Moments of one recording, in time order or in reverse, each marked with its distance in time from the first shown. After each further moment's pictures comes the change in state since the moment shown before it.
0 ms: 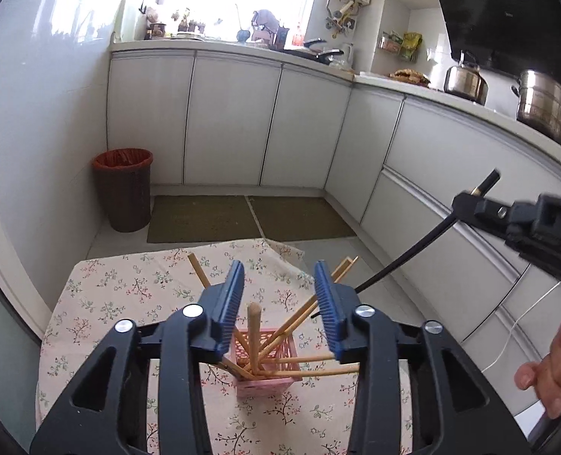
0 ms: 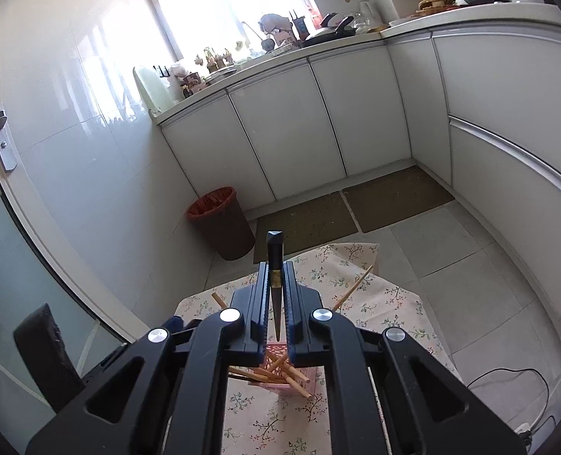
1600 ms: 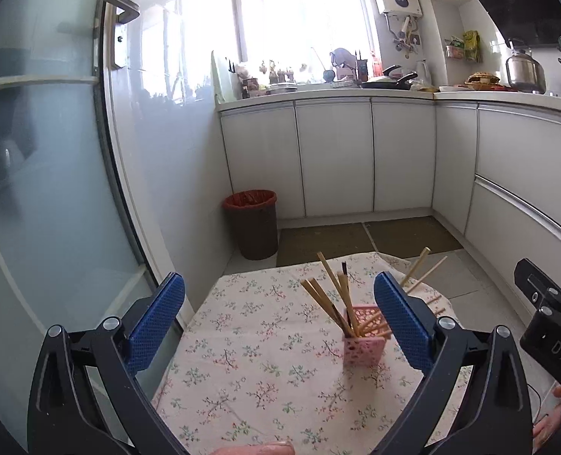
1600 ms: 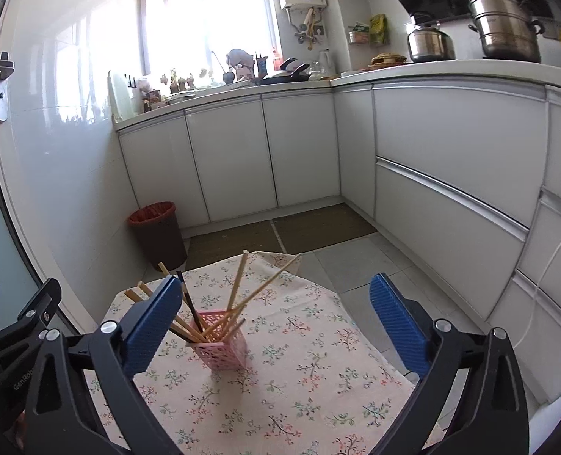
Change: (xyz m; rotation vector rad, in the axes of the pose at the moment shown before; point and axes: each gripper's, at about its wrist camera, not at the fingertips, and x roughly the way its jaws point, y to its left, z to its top) left arm -0.128 -0.054 -0.037 0.099 -0.108 0.502; right arm -0.109 0.008 -0.100 -0.094 -0.184 -0.330
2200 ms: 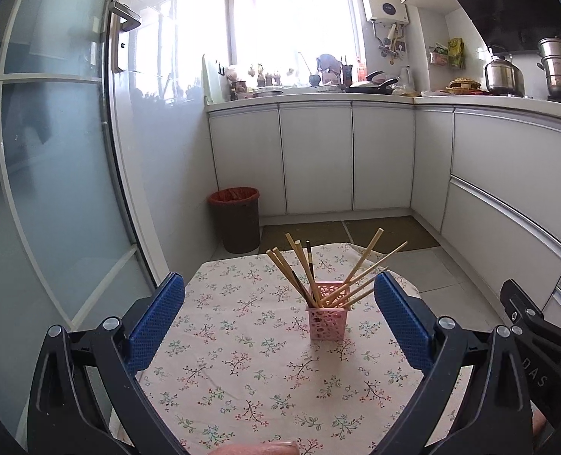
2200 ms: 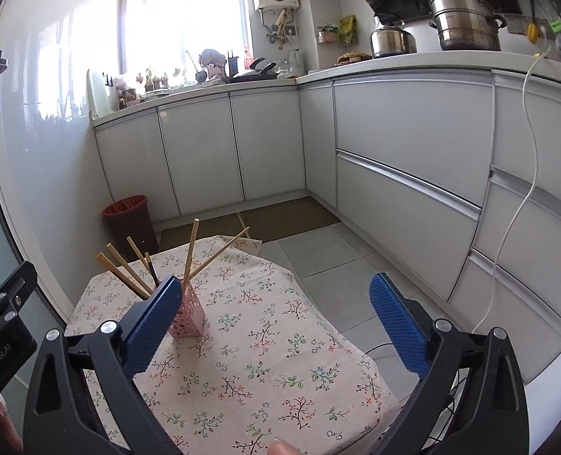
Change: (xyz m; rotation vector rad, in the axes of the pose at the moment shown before) left arm -0.054 -0.030 -0.025 0.001 -0.015 -0.045; right arm -0.044 -0.044 -0.027 0.011 0.001 -0.071
